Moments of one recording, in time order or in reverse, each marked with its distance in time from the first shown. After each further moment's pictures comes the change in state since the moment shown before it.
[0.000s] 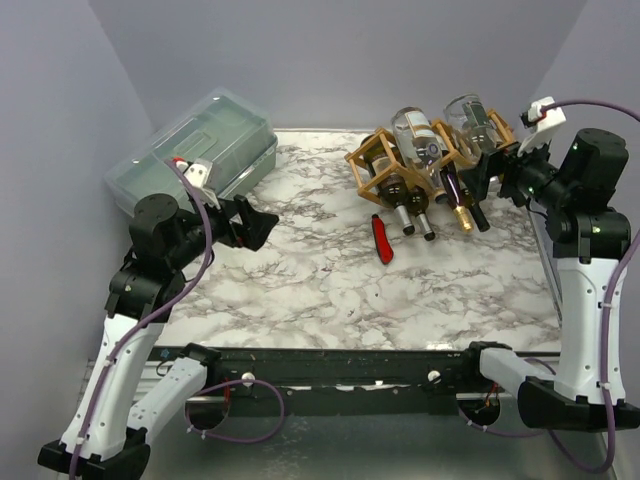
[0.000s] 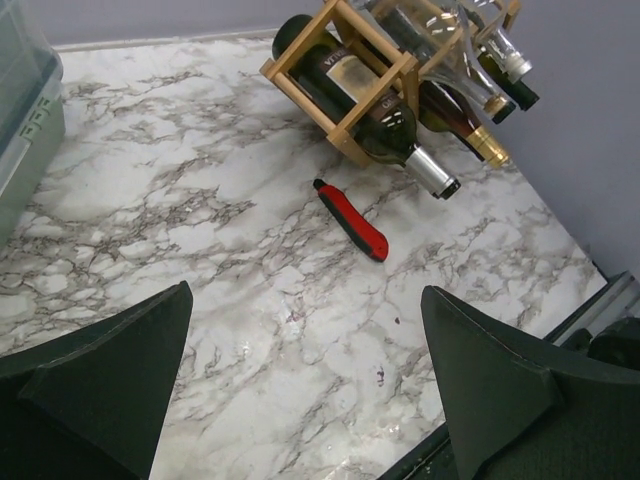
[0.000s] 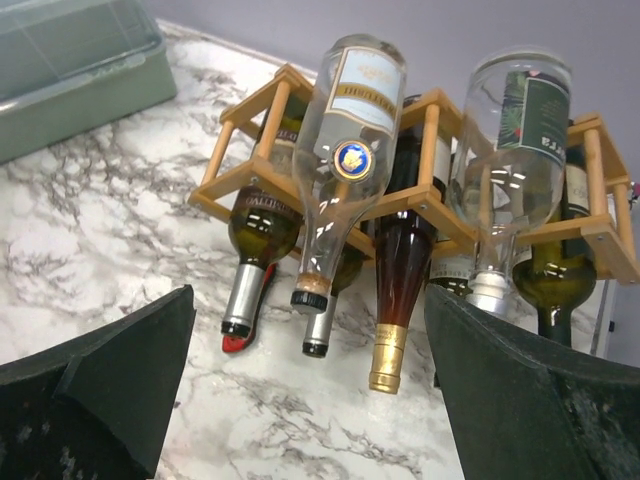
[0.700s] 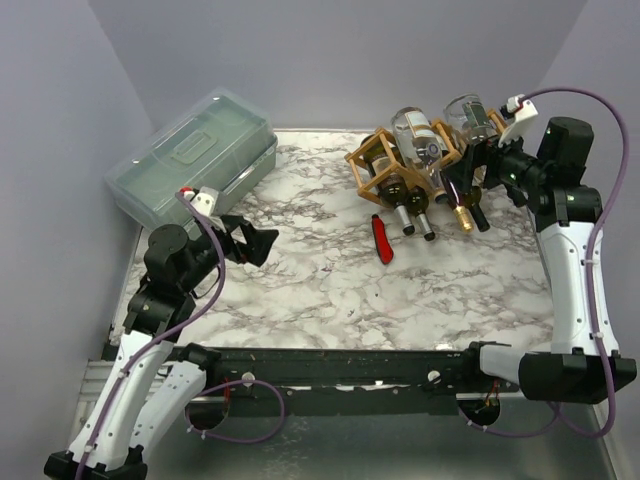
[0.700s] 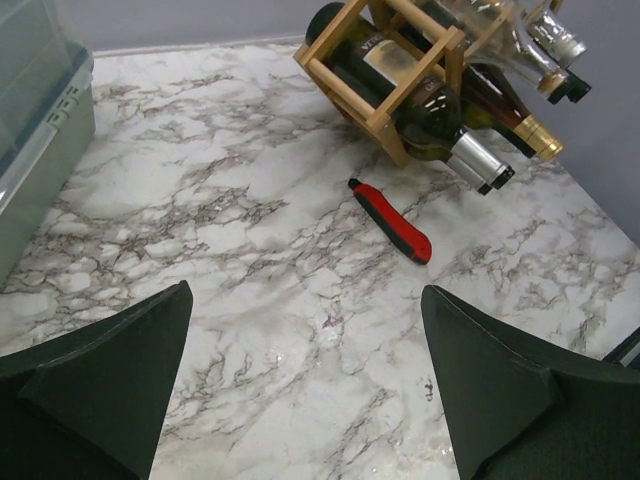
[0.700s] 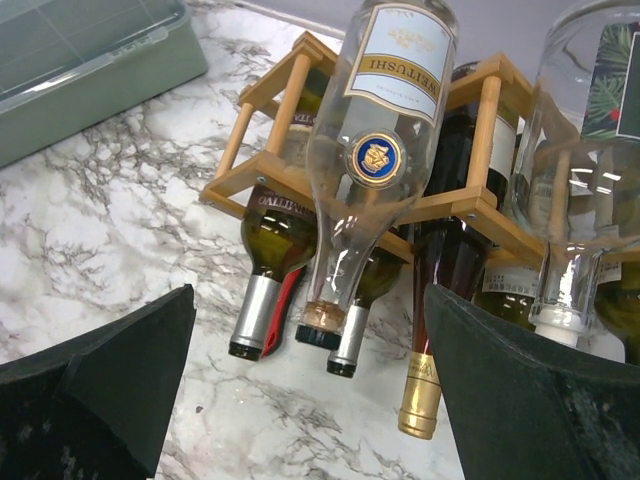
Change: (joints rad) left arm -0.022 -0.146 -0.318 0.241 -0.068 0.048; right arm 0.000 0.143 -0.050 0.066 -0.117 0.016
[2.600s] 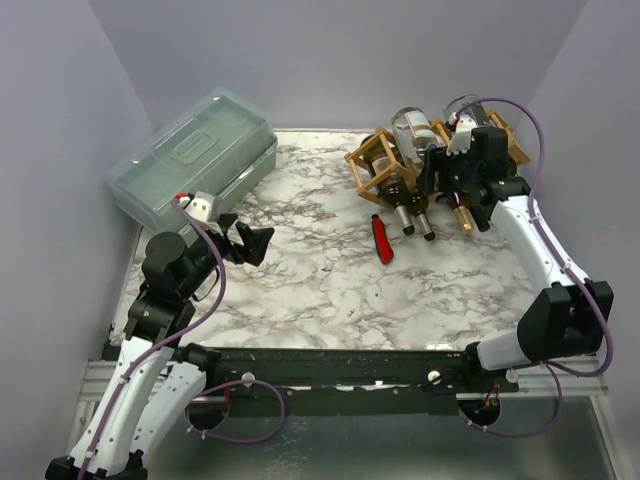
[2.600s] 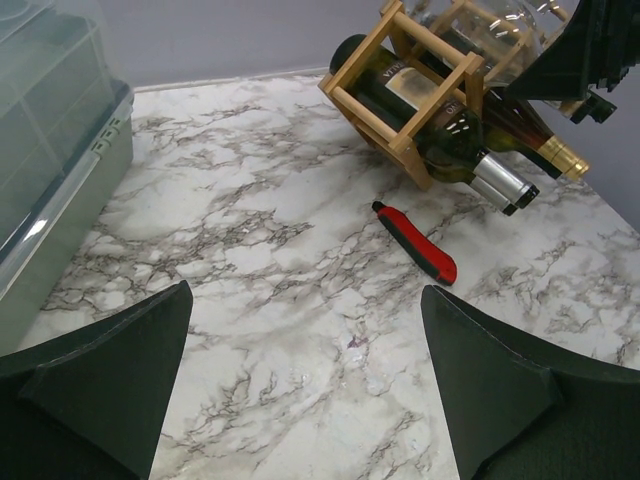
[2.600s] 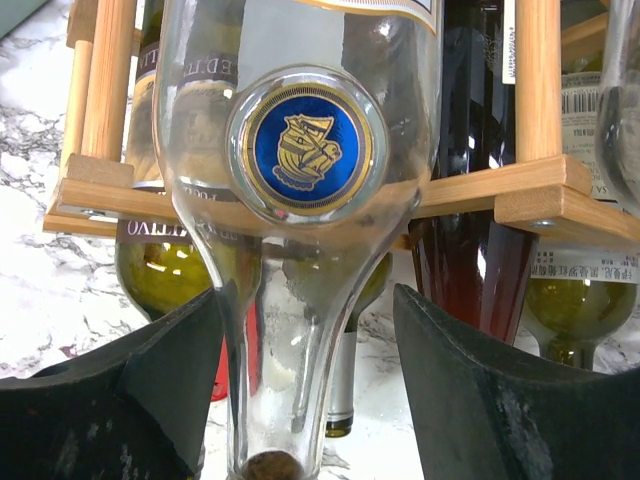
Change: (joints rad) left arm 0.000 -0.044 -0.067 0.062 -0.056 0.035; right arm 0.205 0.227 -0.201 0.266 0.381 0.126
